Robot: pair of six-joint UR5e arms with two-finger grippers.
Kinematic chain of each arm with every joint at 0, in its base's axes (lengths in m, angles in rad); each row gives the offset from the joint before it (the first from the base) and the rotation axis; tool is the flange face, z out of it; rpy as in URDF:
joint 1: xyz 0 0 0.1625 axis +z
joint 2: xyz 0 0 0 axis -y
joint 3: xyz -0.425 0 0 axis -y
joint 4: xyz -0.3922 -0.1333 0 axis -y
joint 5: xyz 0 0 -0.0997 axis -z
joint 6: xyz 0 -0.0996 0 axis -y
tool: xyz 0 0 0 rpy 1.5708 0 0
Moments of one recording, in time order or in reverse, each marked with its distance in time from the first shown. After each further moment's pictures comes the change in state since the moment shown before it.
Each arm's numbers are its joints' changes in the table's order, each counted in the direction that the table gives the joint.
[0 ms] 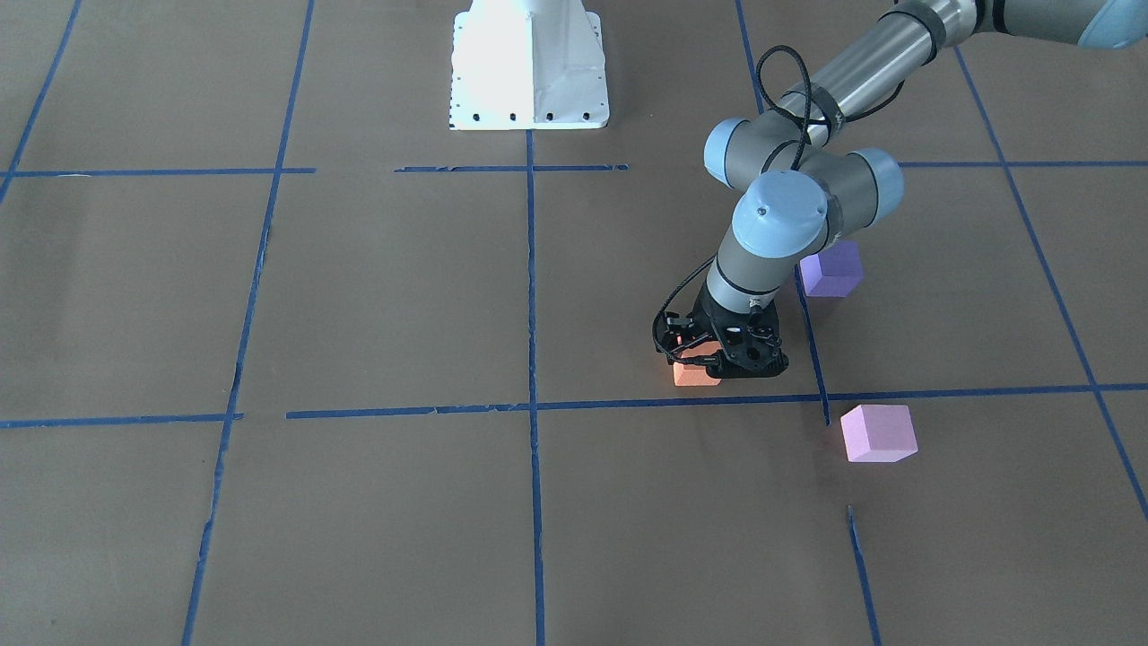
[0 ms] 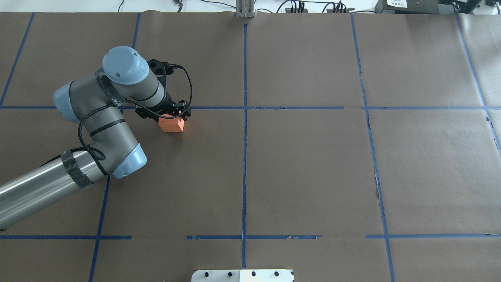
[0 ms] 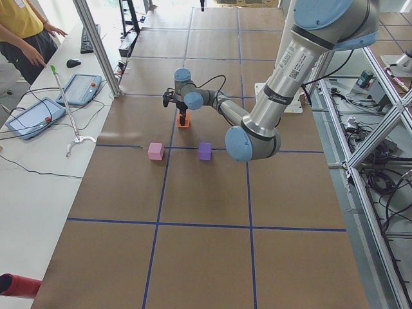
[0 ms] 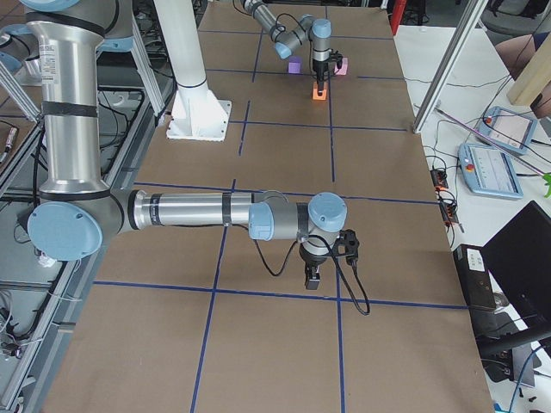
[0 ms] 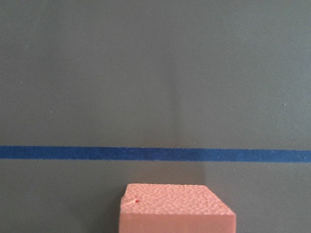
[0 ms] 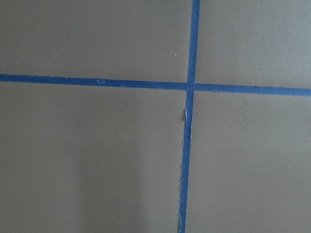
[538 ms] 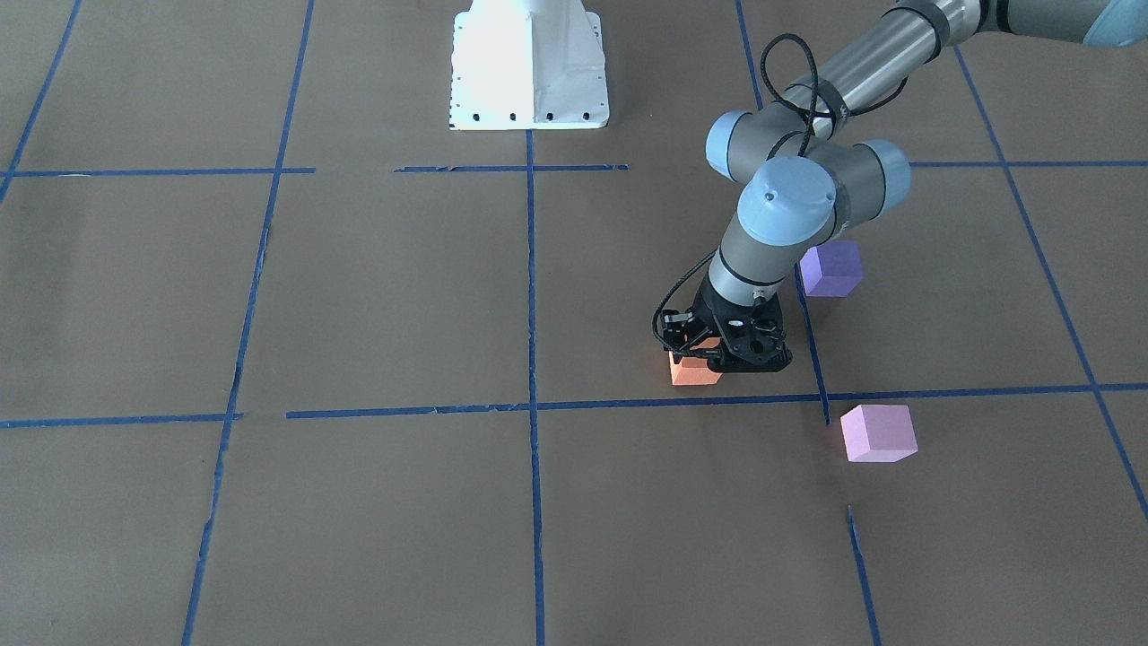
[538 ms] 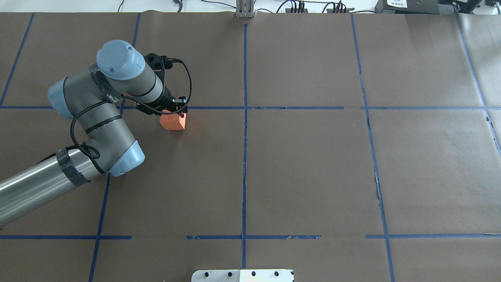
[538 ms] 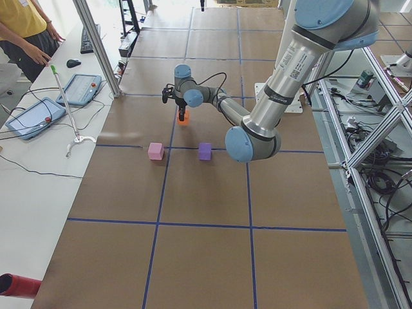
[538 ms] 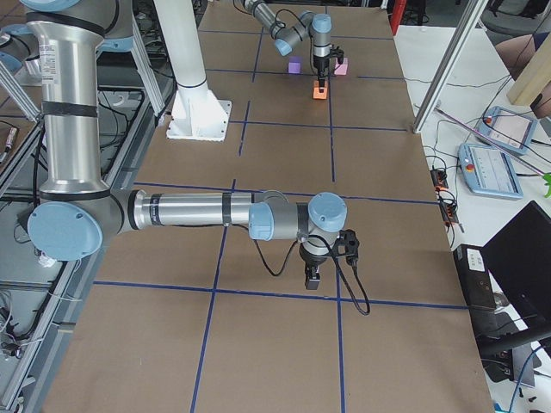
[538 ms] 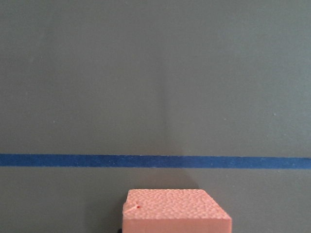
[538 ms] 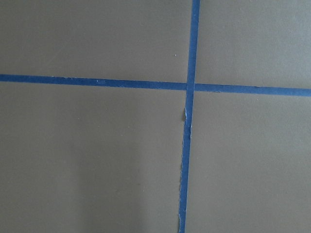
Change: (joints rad) left arm -0.021 0.010 -0.076 0.020 -0.007 -0.001; right arm 0.000 0.000 0.000 0.000 -0.001 0.000
